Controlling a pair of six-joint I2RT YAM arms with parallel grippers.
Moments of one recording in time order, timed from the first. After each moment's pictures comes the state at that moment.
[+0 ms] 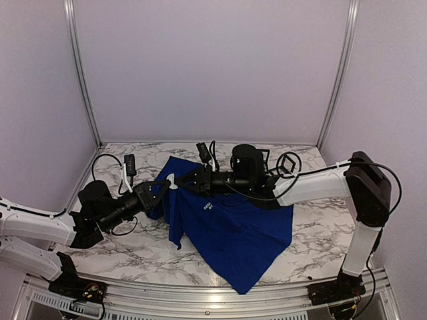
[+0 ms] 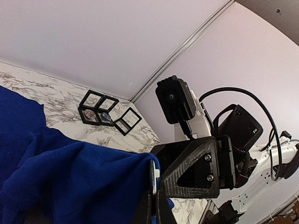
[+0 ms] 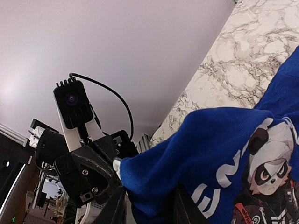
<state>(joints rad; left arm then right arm) -0.89 1.19 0.37 0.87 -0.04 -0.76 0.90 1.85 1.14 0.60 -0.57 0.96</state>
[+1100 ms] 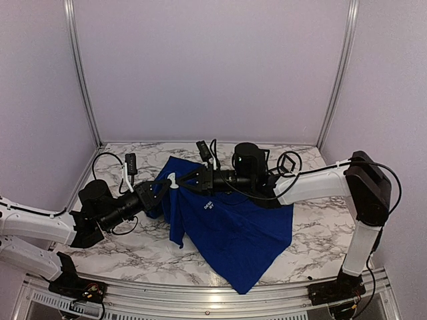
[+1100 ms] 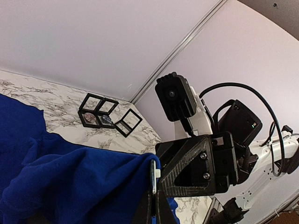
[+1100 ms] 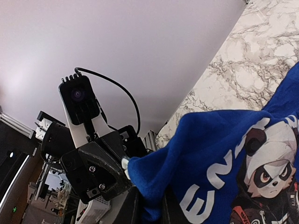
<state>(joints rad) -0.90 1.19 0.39 0.87 -0.04 -0.72 0.90 1.85 1.14 0.63 -0.63 0.95</state>
